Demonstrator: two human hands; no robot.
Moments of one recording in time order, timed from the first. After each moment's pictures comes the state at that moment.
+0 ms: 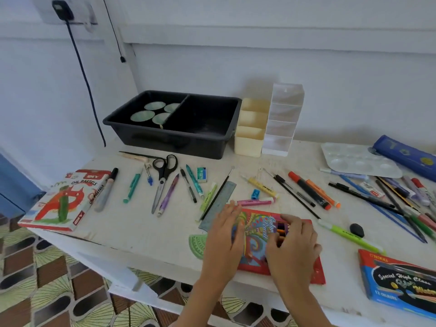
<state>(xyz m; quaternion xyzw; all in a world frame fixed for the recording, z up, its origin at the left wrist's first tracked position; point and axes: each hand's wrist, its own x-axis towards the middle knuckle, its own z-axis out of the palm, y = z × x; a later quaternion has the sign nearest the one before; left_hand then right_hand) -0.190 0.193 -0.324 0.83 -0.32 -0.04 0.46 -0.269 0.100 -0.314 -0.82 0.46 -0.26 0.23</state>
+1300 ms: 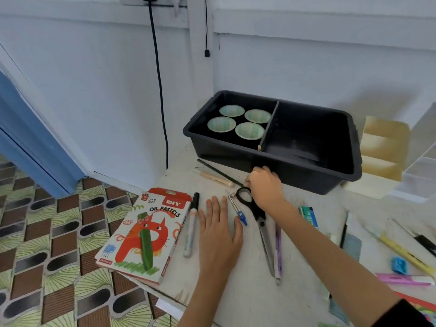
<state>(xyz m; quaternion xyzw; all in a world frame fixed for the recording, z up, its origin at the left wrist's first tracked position) 0.050 0.315 -0.359 0.94 -0.19 0.01 0.27 0.102 0.160 -0.314 -0.99 0.13 -0.07 0.02</state>
